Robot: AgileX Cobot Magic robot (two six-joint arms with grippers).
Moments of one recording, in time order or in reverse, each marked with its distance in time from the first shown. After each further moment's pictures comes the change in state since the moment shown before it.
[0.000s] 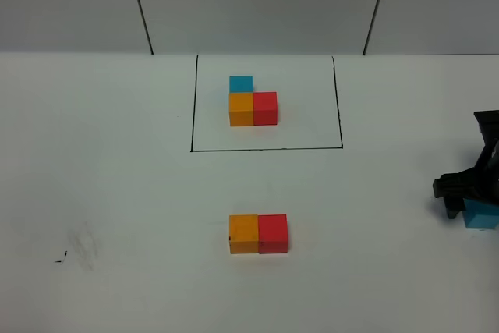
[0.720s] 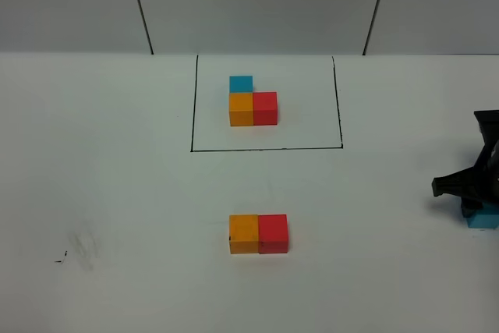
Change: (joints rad) left arm 0.000 0.000 0.000 -0.006 0.000 0.000; right arm 0.000 -0.009 0.000 0.015 0.000 0.000
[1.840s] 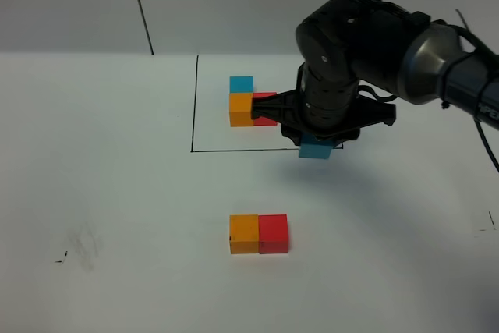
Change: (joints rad) left arm 0.000 0.000 0.000 0.006 0.000 0.001; right arm 0.601 0.097 -0.636 -0.007 0.438 0.577
